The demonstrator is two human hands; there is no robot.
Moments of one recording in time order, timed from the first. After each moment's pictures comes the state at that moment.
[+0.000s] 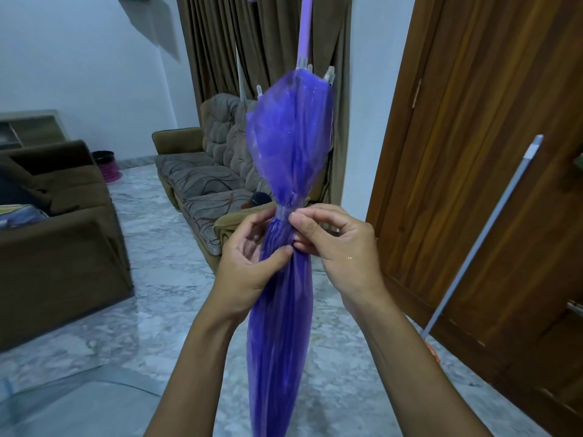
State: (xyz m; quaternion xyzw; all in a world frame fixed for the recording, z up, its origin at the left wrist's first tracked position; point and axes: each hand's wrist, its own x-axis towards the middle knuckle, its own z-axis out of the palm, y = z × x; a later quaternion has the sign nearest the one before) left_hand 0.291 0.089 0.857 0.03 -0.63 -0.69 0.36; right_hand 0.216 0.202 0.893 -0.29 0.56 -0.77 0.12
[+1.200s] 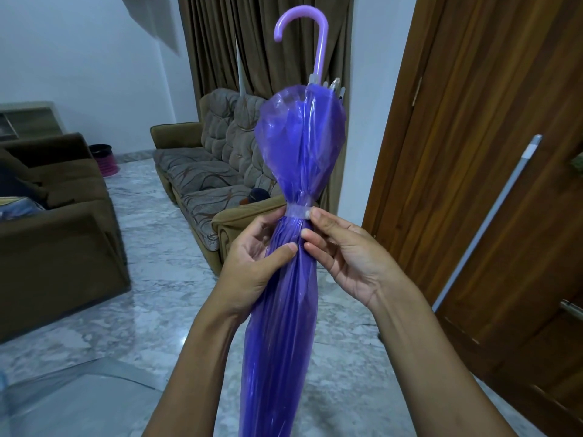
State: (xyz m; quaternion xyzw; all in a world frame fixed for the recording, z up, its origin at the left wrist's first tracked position) left_hand 0.291 0.095 0.851 0.02 -0.61 -0.74 0.30; right_hand 0.192 0.216 0.889 -0.14 0.43 -0.79 0.41
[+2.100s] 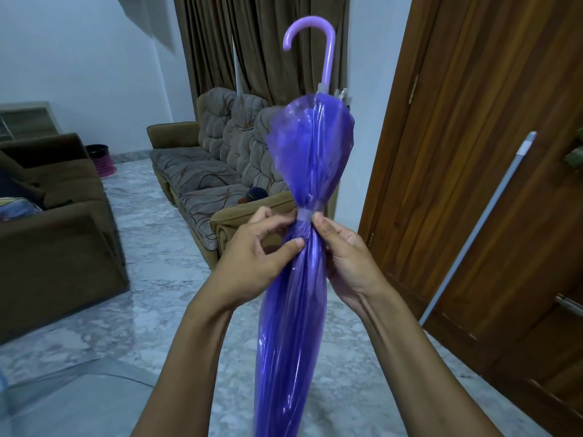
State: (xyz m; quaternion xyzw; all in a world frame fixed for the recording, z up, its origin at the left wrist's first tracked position) left_hand 0.295 0.090 0.871 0.03 -0.81 -0.51 0.29; right_hand 0.192 0.208 0.858 -0.23 0.46 -0.79 0.32
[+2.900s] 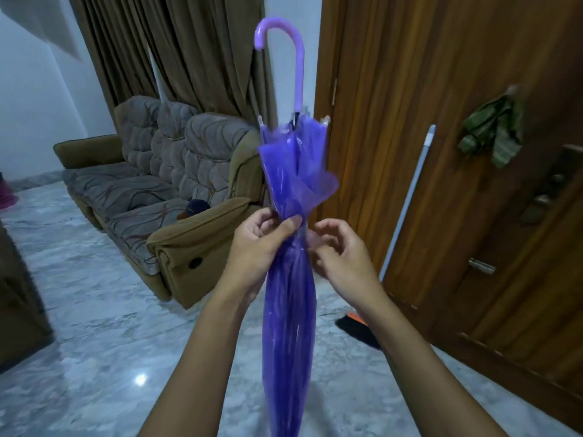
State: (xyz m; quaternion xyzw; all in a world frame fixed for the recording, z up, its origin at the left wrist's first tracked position) left_hand 0.202 0.143 0.869 0.04 -0.58 -0.79 0.21; right_hand 0.157 0.281 0.853 -0.22 0.67 -0.71 0.07
